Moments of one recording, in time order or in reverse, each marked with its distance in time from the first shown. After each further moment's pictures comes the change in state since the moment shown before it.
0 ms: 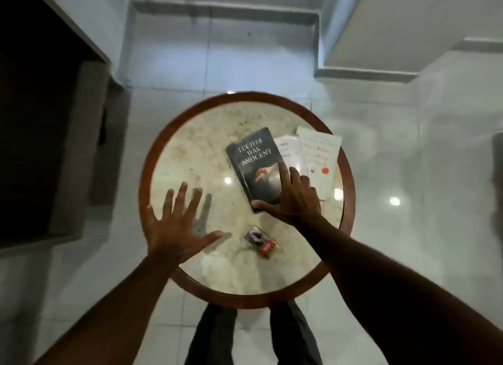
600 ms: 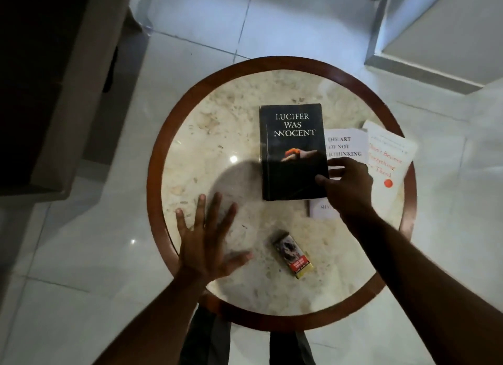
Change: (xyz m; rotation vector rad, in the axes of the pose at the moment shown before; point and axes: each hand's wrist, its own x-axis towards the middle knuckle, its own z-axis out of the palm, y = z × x) left_hand -0.001 -0.009 0.135 -0.173 0.097 0.014; right_hand 0.061 -0.022 0.020 0.509 0.147 0.337
